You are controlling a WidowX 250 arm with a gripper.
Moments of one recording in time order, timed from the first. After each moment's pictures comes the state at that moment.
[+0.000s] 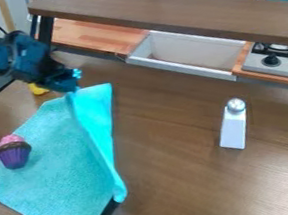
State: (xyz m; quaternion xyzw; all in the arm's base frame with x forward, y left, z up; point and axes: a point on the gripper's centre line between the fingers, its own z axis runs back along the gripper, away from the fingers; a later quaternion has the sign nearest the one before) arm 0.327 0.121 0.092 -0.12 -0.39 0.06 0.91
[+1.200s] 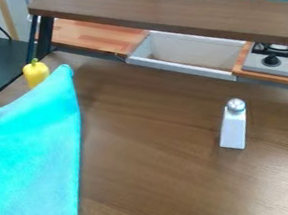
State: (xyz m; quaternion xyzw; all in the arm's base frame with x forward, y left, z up) arm 0.233 0.209 0.073 -0.10 -0.38 0.03 0.92
